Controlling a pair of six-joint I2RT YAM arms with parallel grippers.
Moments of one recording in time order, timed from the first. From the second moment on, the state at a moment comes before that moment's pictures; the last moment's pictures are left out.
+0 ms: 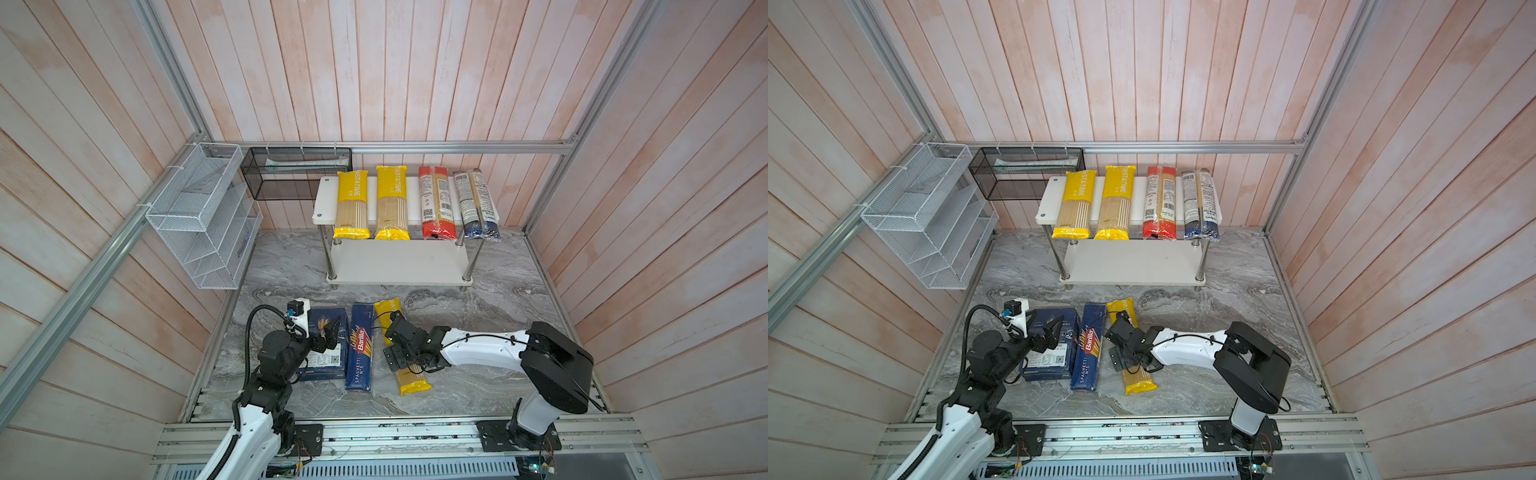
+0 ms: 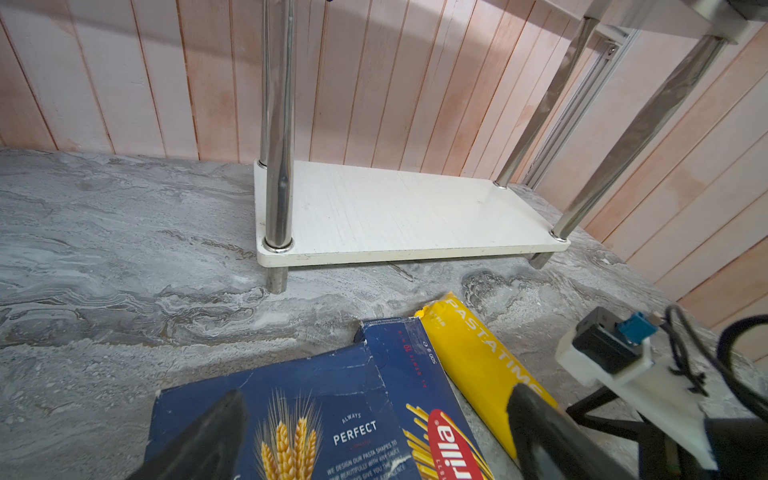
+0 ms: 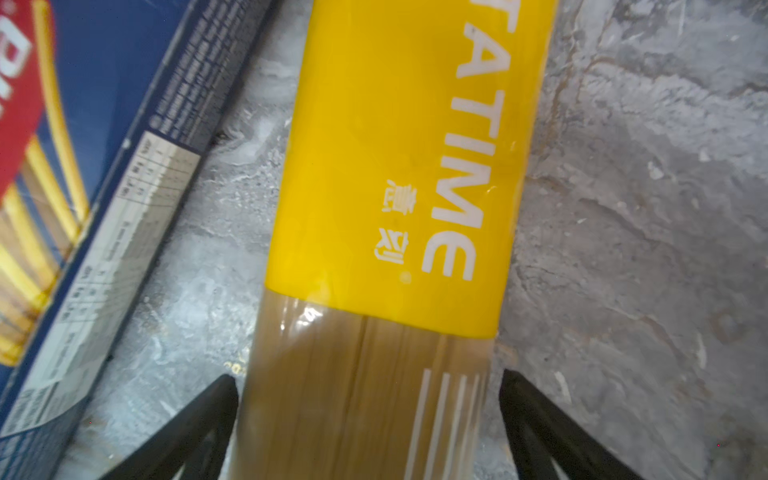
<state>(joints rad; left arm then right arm) -0.23 0.57 0.21 0.15 0.20 -0.20 1.06 1.69 0.93 -0.40 0.23 0.55</state>
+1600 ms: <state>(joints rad) -0.23 0.55 0.21 0.15 0.20 -0.20 1.08 1.69 0.86 -0.26 0.29 0.63</state>
